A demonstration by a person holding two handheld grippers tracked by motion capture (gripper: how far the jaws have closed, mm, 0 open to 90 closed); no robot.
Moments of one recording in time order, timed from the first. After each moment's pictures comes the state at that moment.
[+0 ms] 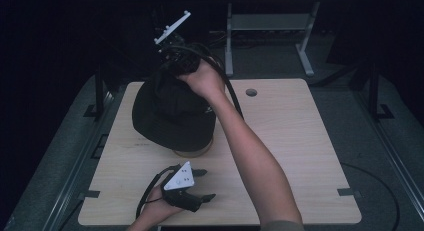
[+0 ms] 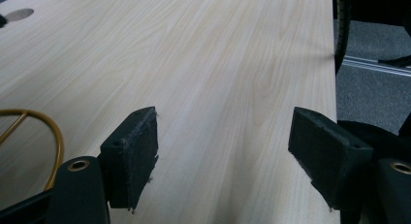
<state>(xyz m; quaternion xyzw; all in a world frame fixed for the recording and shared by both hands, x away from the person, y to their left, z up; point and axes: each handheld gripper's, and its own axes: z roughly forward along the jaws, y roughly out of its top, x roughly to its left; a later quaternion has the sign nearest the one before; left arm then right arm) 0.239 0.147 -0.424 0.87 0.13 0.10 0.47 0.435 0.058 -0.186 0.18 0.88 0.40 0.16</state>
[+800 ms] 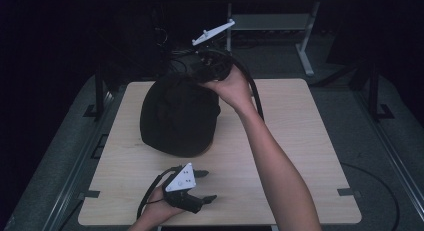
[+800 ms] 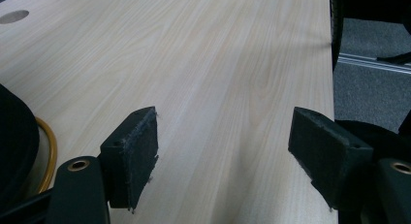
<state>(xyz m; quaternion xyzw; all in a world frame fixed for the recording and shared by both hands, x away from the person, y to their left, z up) 0.238 0.144 -0.425 0.87 0.13 0.10 0.47 0.429 -0.015 -0.205 0.24 0.84 0.47 0.12</state>
